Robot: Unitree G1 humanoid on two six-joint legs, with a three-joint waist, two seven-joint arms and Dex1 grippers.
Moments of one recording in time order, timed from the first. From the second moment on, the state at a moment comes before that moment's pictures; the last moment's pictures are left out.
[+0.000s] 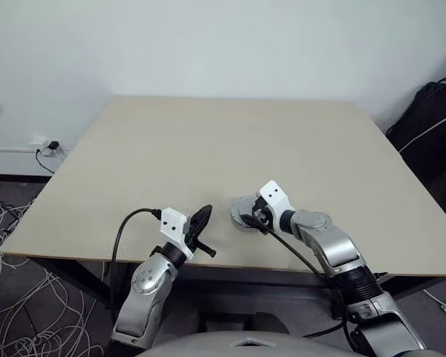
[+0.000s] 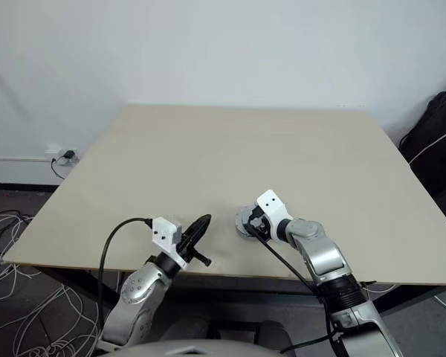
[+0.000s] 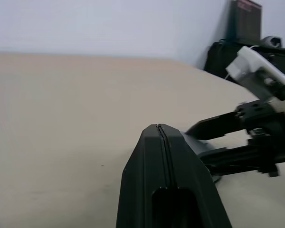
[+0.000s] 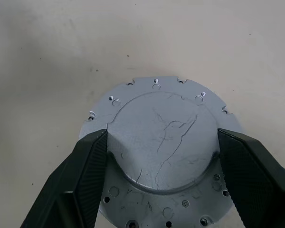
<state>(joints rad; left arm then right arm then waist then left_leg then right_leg) 0.21 0.08 -0.24 -0.16 -0.17 -0.03 -0.37 -0.26 -0.38 0.24 0.03 0.08 0.66 0.57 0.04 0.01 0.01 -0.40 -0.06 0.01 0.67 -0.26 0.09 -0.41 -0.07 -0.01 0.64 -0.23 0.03</state>
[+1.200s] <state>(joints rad) 0.13 0.05 -0.23 0.03 -0.06 0.03 -0.27 -0.26 -0.39 0.26 0.02 0.09 0.71 0.54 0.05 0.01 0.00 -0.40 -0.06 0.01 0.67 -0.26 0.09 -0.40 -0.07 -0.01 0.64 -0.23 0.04</state>
